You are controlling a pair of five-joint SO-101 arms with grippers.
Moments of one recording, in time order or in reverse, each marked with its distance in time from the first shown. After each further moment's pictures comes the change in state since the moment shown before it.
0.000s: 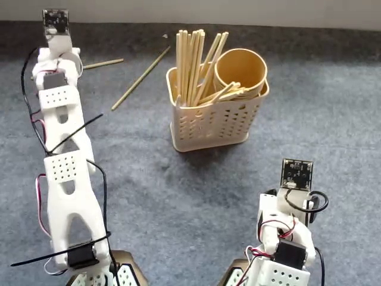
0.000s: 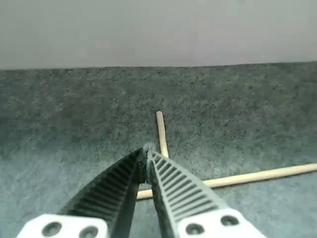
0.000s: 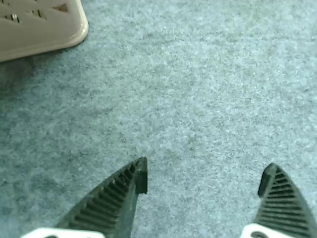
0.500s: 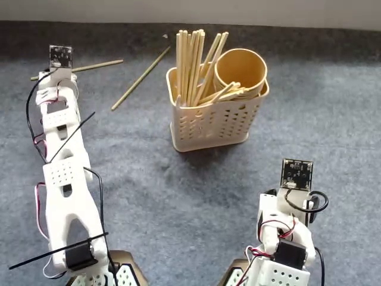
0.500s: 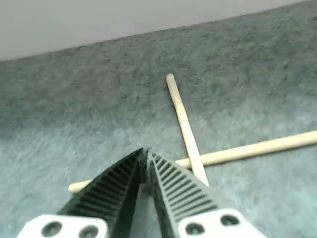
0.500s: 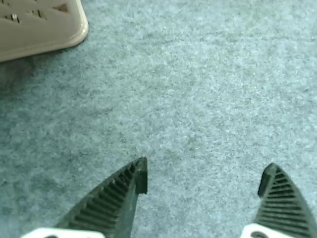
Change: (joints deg) left arm -4.7 12.0 2.9 -14.2 -6.9; right arm 0.0 0.0 0.0 0.0 0.0
